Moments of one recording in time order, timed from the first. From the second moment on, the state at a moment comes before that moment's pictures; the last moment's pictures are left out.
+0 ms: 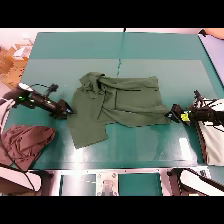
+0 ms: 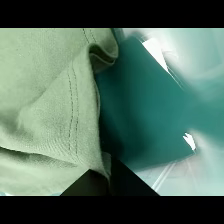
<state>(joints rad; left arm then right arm) 0.17 -1.70 1.07 0.81 -1.37 -1.09 -0.42 -1.18 0.65 -0.88 1.01 1.33</state>
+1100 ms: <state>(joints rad) 0.12 -0.87 2.08 0.82 -1.14 -1.20 -0.70 -0.89 1.94 -0.60 1.30 1.50</state>
